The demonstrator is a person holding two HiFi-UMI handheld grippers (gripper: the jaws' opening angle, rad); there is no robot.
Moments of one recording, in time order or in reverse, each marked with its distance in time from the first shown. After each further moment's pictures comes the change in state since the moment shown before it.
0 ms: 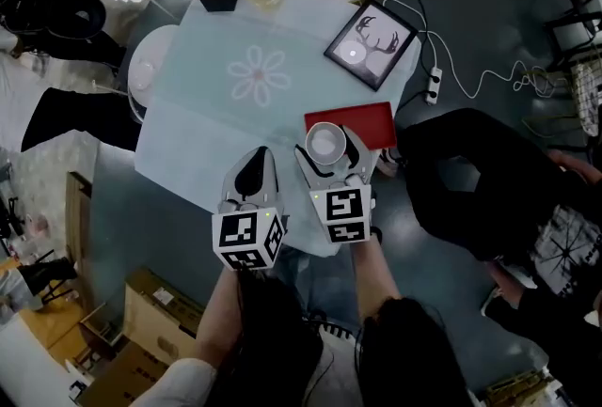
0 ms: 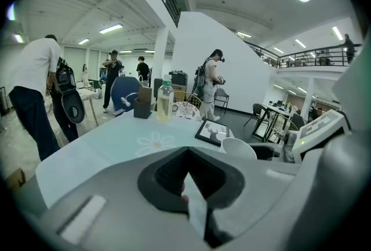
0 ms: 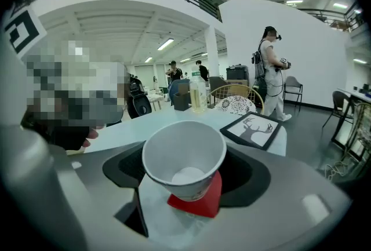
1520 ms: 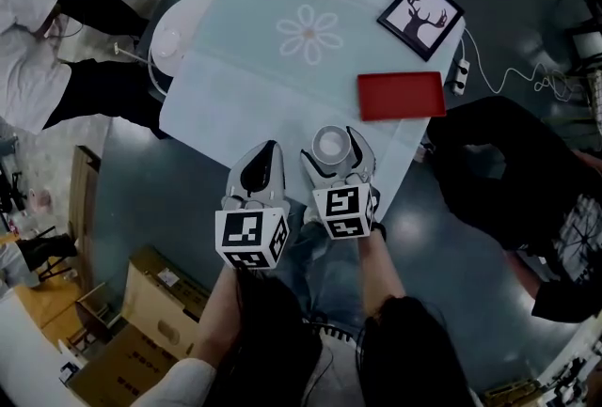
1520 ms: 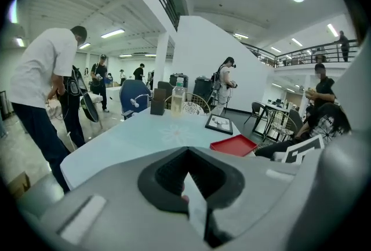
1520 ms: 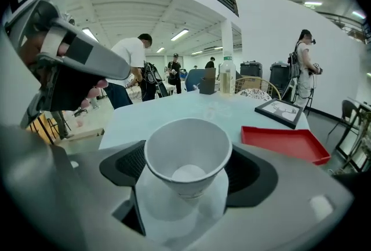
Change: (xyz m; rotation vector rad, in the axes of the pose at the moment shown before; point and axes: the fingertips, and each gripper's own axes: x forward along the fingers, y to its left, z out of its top) left arm -0.082 0.067 -0.047 0.023 -0.023 0.005; right arm 0.006 0.120 -0.080 -0.092 0.074 0.048
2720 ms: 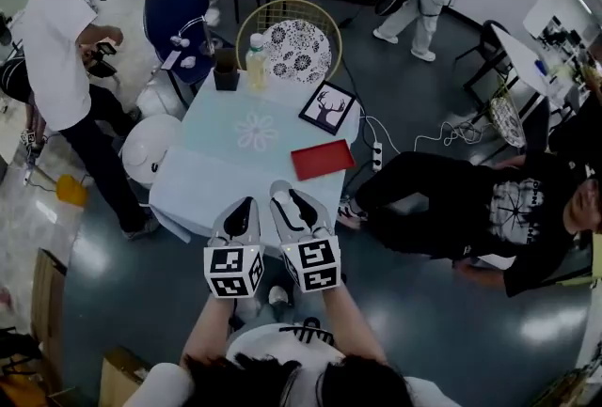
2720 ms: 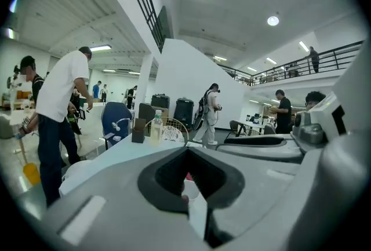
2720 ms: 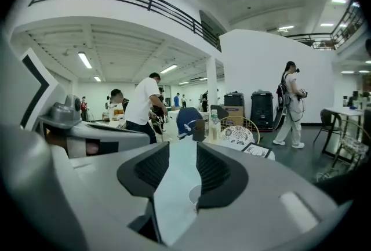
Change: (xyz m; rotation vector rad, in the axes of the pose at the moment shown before) left arm -0.118 -0.052 0.070 0.067 -0.188 -0.194; right arm -0.185 0.051 0.145 0.068 -0.297 -0.133
